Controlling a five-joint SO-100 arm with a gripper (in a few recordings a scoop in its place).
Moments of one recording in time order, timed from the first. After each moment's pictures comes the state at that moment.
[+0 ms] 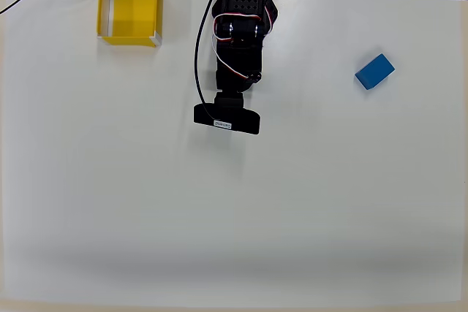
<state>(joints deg) 1.2 190.2 178.7 76.9 -93.2</state>
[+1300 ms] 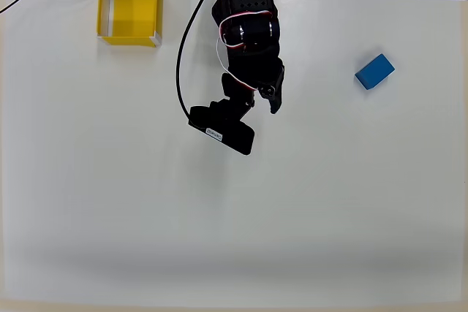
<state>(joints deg) -13.1 149.0 130.3 78.8 -55.0</state>
